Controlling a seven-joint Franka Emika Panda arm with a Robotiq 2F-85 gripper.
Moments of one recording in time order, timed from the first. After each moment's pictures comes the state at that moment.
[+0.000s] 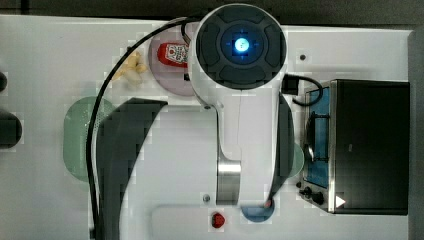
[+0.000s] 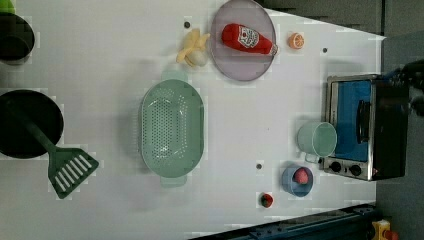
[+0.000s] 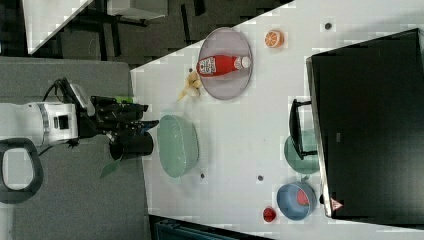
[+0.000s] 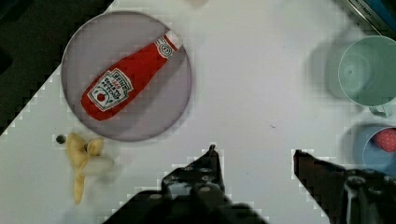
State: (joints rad) arm 0.00 -0.03 0.00 -1.79 0.01 0.17 0.06
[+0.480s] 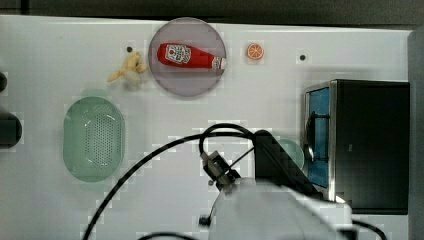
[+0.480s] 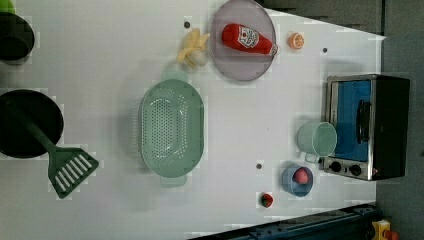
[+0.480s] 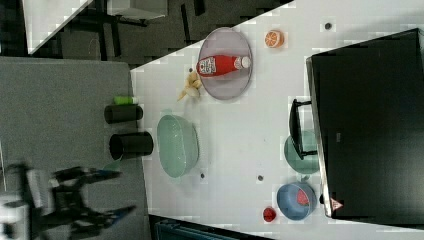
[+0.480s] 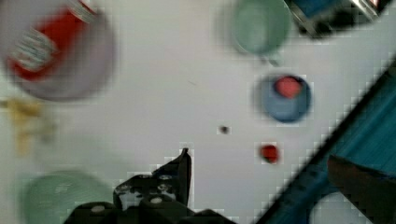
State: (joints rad) arm 0.01 -0.44 -0.04 -1.94 -0.02 -0.06 0.07
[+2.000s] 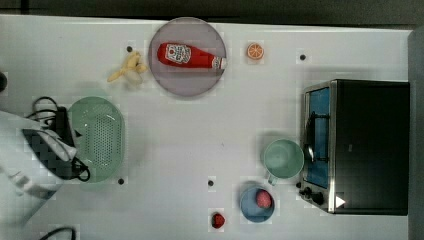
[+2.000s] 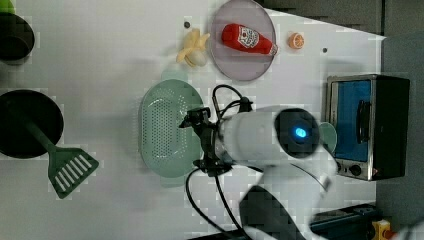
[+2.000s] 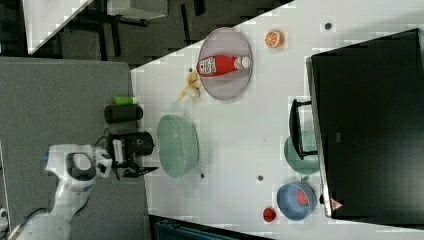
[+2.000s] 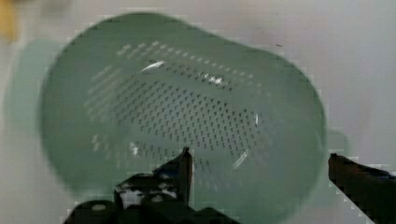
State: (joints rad) arm 0.11 0.41 0.61 -1.94 -0.21 0.57 1.32
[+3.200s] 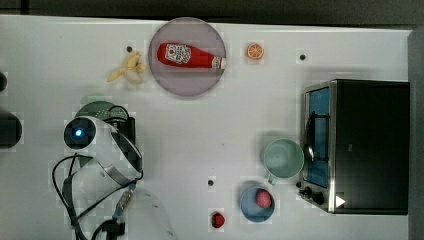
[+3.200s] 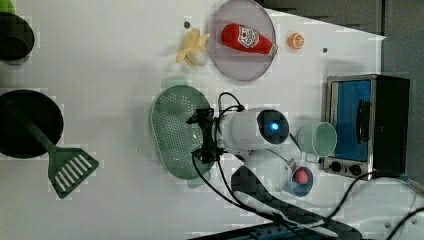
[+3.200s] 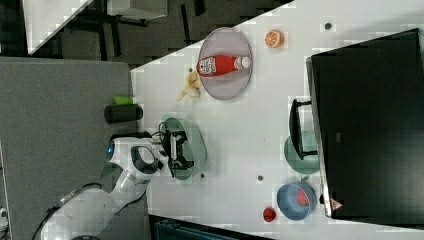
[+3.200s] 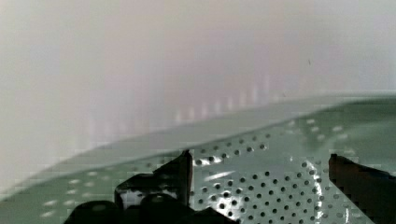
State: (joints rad) arm 0.09 0.57 0.44 -2.16 -0.33 0.99 1.47
